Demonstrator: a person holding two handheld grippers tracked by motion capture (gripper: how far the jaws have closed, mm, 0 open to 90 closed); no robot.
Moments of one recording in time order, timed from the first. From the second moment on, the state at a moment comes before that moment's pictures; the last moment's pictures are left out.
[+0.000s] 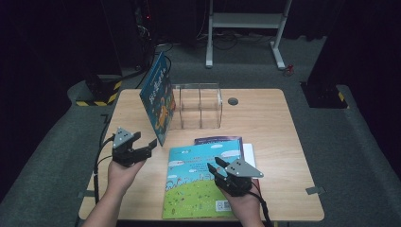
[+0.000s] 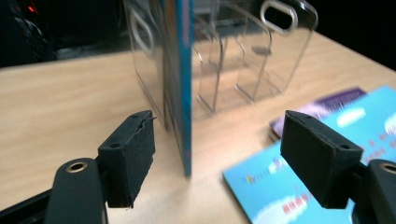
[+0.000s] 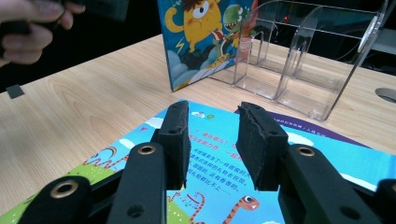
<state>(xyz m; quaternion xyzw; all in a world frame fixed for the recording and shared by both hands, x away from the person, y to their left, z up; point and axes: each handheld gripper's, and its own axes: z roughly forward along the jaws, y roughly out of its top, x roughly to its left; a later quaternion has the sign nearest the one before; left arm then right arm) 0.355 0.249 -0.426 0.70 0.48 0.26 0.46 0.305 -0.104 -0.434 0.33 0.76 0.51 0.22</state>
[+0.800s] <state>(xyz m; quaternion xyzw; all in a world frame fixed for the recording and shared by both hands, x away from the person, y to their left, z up) 0.309 0.225 -0.507 0.76 0.47 0.10 0.42 0.310 -0.126 -0.444 0.37 0.77 0.46 0.23</state>
